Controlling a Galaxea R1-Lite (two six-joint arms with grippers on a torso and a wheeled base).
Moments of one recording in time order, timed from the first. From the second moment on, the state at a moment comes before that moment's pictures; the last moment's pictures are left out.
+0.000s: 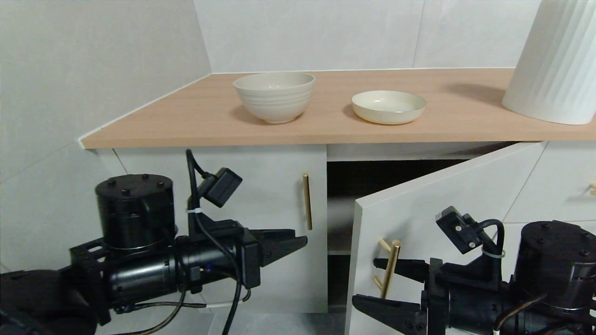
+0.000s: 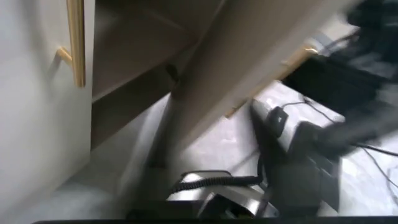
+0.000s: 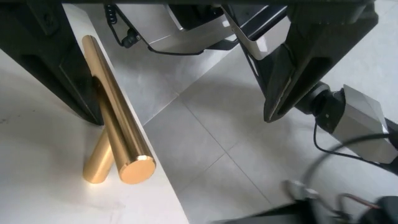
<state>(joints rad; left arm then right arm) -0.55 1.63 -0.57 -0.80 -0.50 -0.31 0.77 1.66 -0.33 -1.14 0.40 0.37</state>
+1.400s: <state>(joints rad) -0.74 1.99 -0.74 -1.01 -0.52 -0.33 0.73 1.64 -0.31 -1.12 0.05 0.34</state>
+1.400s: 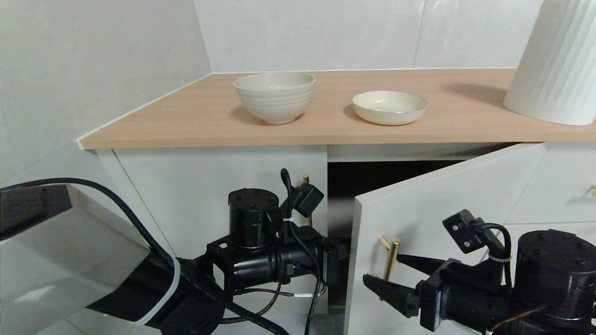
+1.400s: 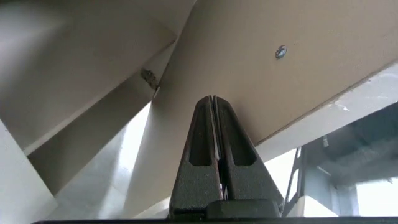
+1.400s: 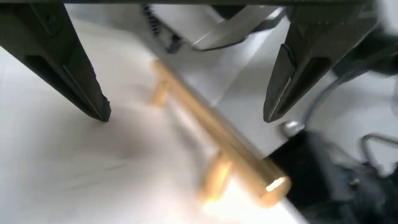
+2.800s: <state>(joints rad) -0.76 2.03 -0.84 -0.96 -0.53 -0.41 0.72 1.08 -0.34 -0.48 0.09 0.25</state>
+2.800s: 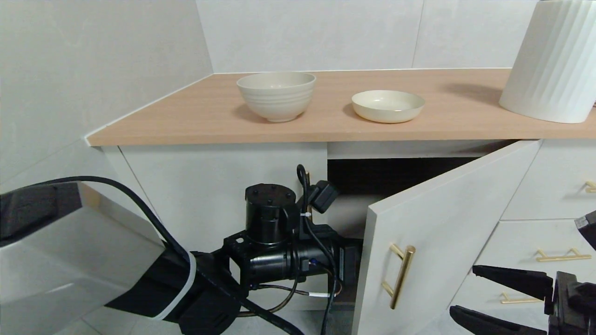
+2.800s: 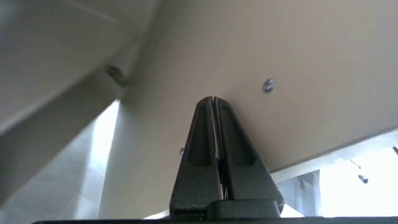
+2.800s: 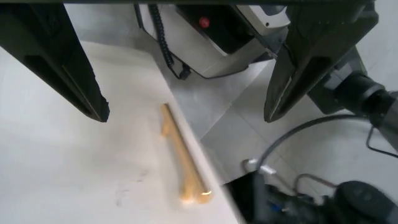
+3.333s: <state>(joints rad) -0.80 2.00 -0.85 -0.90 -0.53 -0.42 0.72 1.06 -0.34 -0.48 0.10 0.25</state>
